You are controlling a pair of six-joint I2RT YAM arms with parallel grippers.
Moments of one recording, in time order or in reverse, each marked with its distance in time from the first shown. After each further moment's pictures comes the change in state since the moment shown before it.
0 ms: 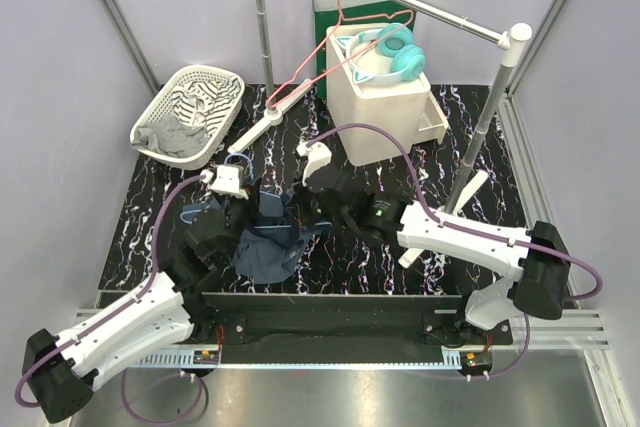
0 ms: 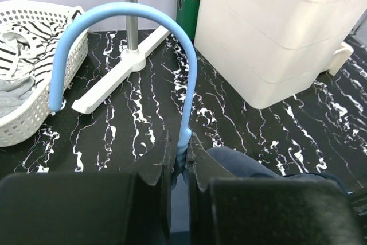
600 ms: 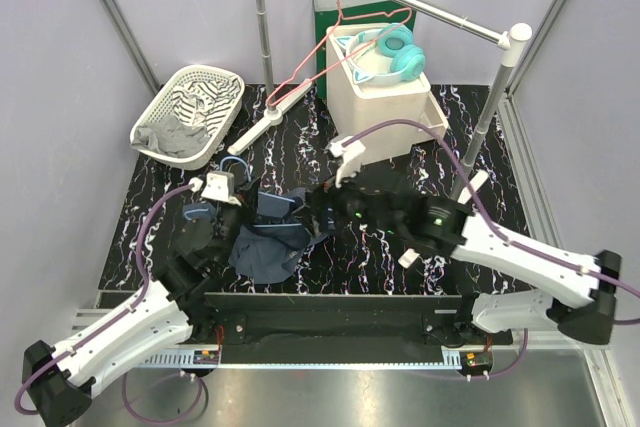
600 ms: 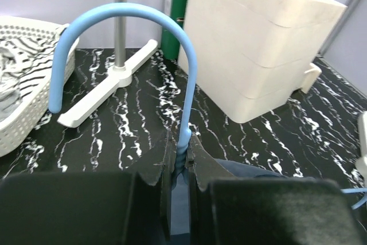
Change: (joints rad) left arm 0.000 -0.097 -0.050 0.053 0.040 -0.013; right arm 0.002 -0.226 -0.031 -0.094 -0.066 -0.127
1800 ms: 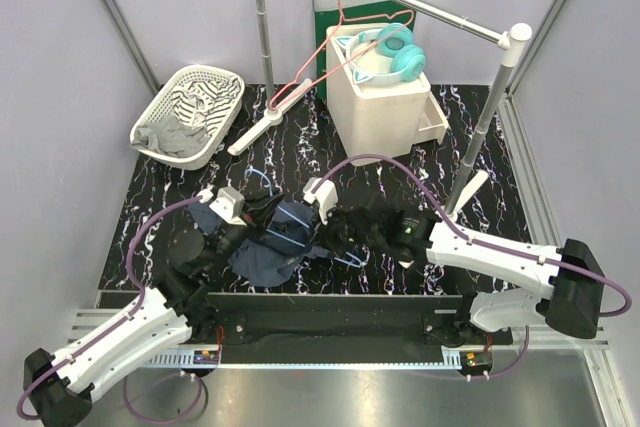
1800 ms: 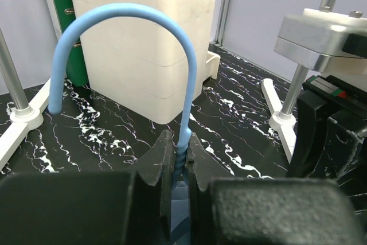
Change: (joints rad) left arm 0.000 -0.079 -0.070 0.085 0.429 0.038; right arm -0.032 0.025 -0.241 0.083 -0.253 -0.303
